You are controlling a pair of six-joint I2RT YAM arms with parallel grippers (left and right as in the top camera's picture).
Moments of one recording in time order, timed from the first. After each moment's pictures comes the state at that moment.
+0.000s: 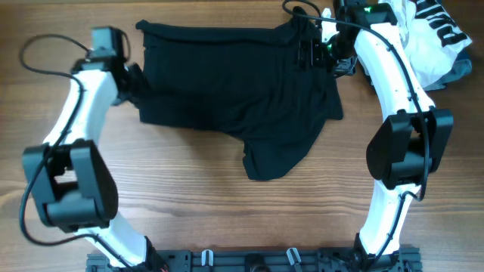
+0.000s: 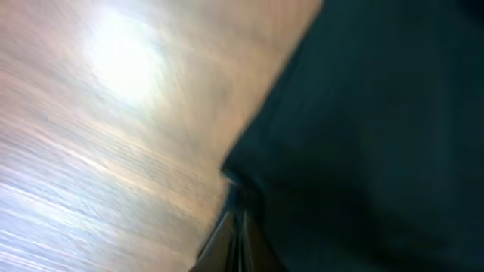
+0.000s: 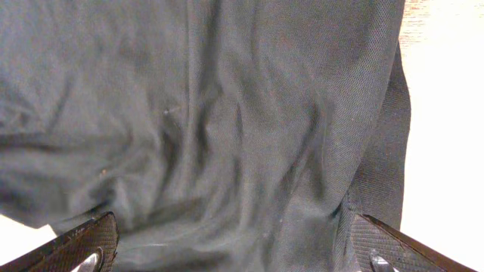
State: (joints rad) left arm 0.10 1.87 1.43 -0.74 -0.06 -0.40; right arm 0.13 2.16 2.00 -1.19 -0.23 0.13
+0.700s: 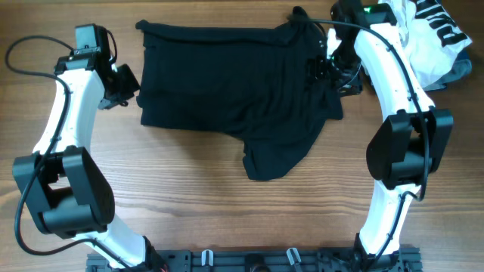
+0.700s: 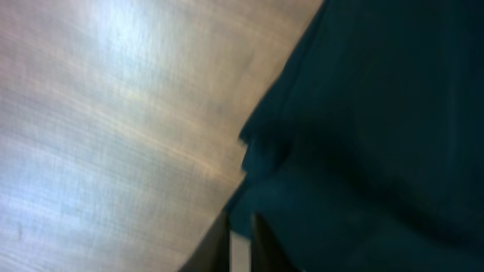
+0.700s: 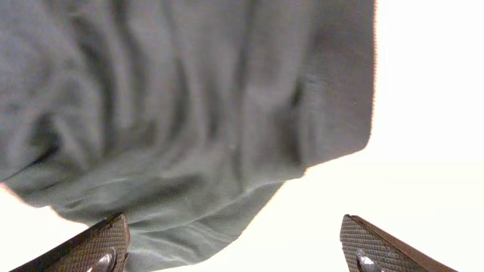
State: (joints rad) left arm 0.14 1.85 1.46 -0.90 -0.01 -0.35; right arm 0.12 2.16 1.99 -1.44 -0.12 0.22
